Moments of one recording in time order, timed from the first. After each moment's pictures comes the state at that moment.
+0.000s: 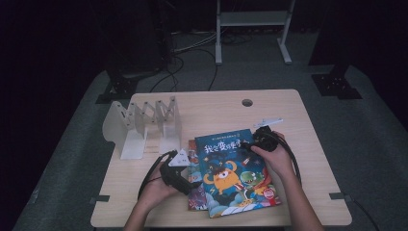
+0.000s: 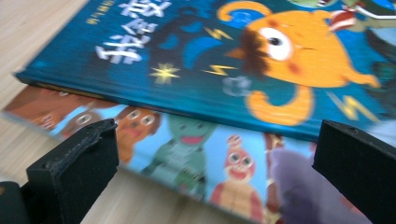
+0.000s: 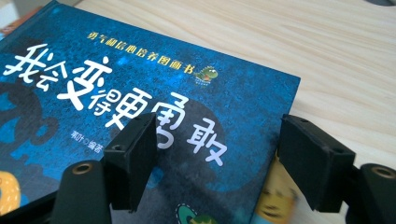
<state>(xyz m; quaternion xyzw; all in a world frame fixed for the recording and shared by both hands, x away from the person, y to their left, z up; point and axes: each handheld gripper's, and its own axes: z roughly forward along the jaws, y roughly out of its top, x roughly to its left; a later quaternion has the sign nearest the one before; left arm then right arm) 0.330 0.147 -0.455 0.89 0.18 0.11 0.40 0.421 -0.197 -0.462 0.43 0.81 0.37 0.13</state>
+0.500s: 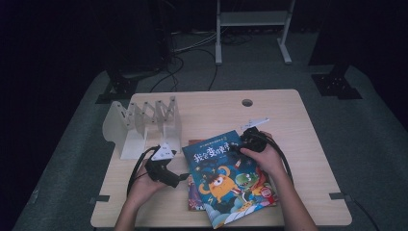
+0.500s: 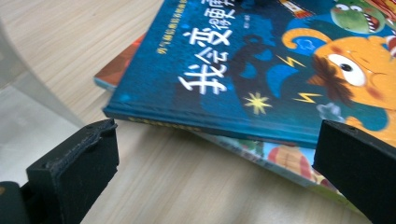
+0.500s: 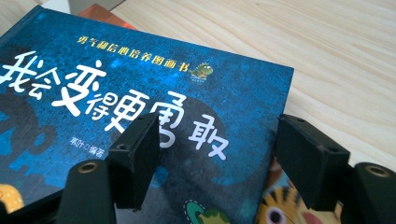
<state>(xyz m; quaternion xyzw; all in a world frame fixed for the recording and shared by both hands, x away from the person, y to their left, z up) 0.338 0.186 -0.448 0.87 0.24 0.12 0.42 0.420 -0.160 -0.460 0.39 0.83 0.38 0.10</state>
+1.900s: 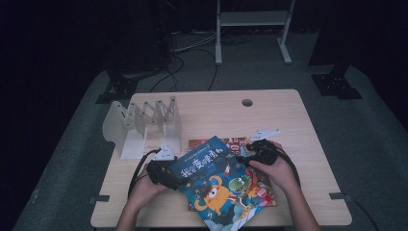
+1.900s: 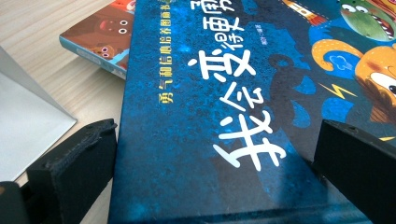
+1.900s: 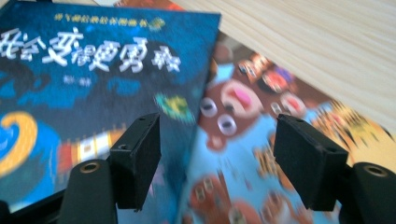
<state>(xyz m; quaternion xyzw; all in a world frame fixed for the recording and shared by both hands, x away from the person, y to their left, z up) 0.339 0.185 -0.466 0.87 0.26 0.07 0.42 0.369 -0.186 -0.452 0.36 0.84 0.39 0.11</state>
